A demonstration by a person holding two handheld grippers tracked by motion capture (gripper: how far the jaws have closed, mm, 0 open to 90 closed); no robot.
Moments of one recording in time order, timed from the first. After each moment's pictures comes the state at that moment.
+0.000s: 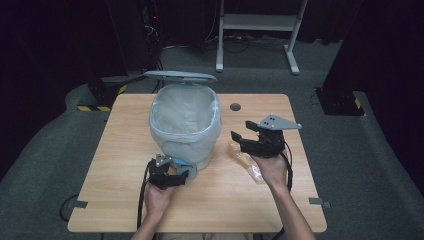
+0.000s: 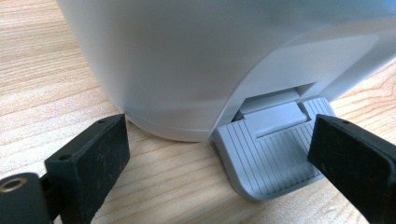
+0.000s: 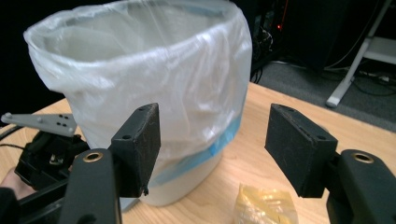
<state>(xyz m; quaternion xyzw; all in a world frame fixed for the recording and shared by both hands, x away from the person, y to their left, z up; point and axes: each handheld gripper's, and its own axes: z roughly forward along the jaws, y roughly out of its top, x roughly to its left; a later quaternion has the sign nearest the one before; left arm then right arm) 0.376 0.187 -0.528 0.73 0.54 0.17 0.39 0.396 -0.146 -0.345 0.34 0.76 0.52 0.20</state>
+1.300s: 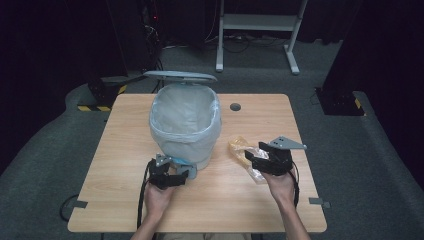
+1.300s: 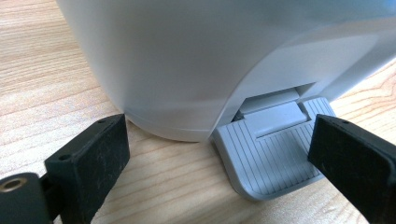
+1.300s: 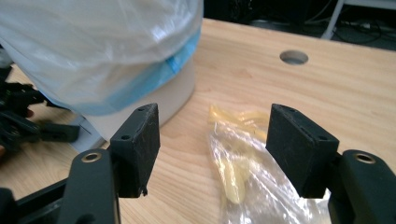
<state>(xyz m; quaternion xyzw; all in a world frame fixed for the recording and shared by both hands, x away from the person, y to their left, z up) 0.376 0.187 -0.528 0.73 0.54 0.17 0.39 0.387 -0.183 -0.417 0.41 0.76 0.47 0.19</state>
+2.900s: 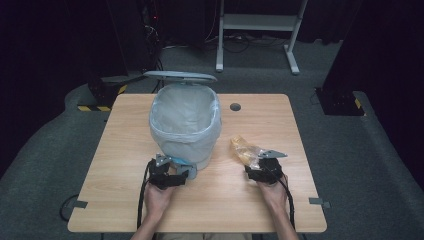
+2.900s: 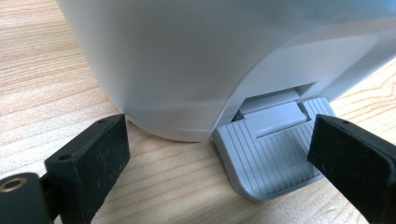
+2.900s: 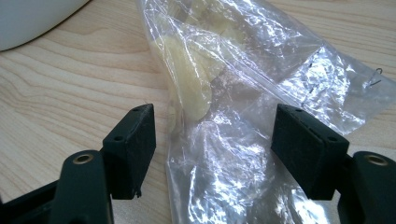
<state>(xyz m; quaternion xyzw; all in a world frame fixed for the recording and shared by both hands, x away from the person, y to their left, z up) 0.376 0.187 -0.528 0.73 0.54 0.17 0.39 0.413 -0.184 -0.520 0.48 0.79 0.35 0.17</state>
